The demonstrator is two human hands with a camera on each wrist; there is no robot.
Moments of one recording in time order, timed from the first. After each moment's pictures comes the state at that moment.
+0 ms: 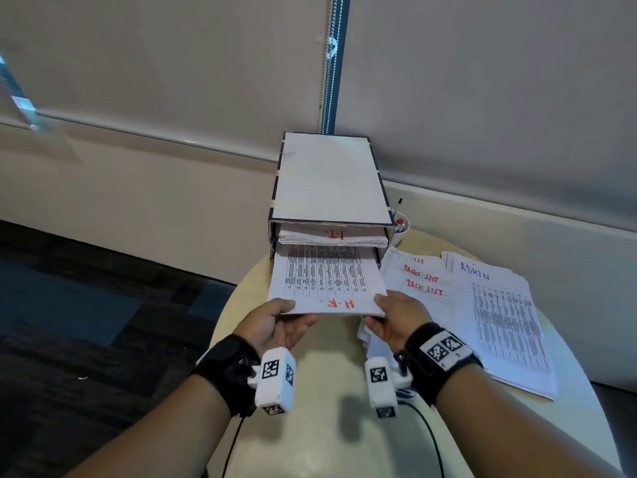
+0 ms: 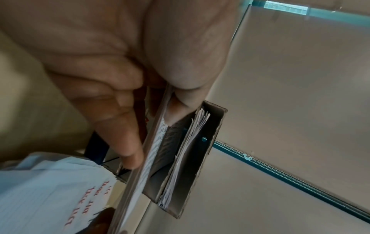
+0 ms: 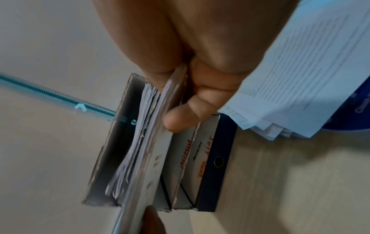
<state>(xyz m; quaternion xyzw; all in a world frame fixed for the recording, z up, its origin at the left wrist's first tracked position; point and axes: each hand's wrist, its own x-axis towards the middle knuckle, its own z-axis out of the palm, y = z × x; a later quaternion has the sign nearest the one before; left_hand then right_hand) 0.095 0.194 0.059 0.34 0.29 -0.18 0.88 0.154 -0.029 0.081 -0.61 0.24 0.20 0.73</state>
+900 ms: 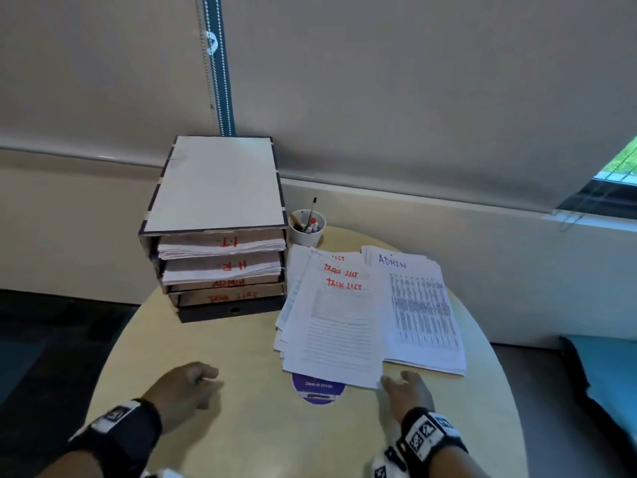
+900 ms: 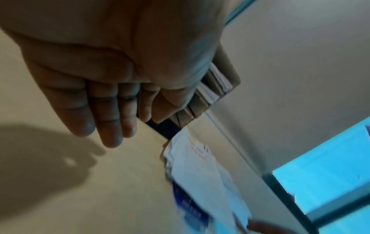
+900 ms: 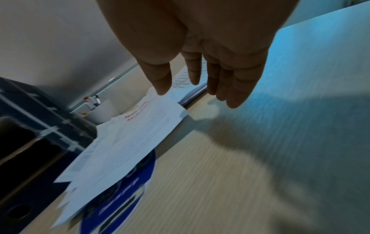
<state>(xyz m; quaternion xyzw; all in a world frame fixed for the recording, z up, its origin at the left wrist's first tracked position) 0.092 0.162 -0.023 0.81 0.21 -0.28 0.47 0.090 -0.228 -0.032 -0.82 0.36 0.13 0.42</state>
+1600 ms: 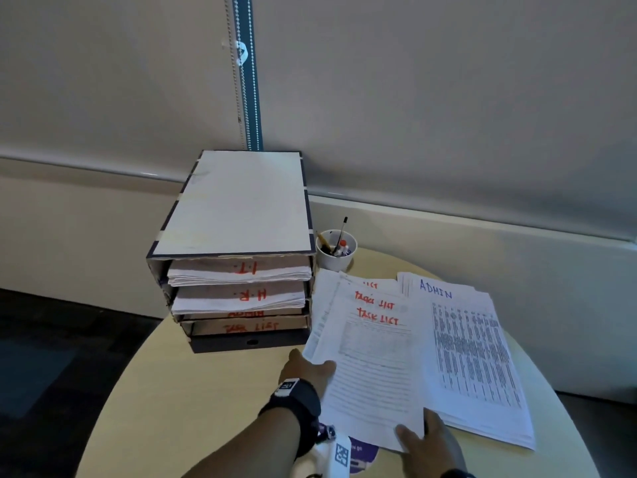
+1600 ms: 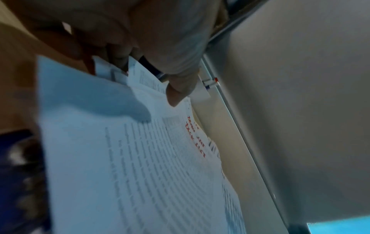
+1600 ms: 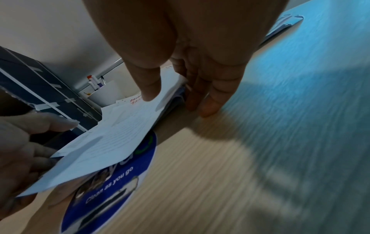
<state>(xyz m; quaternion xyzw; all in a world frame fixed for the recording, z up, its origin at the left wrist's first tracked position) 0.214 0.007 -0.063 0.81 0.27 -0.22 0.47 0.140 -0.221 -0.083 -0.87 0.24 0.12 0.41</state>
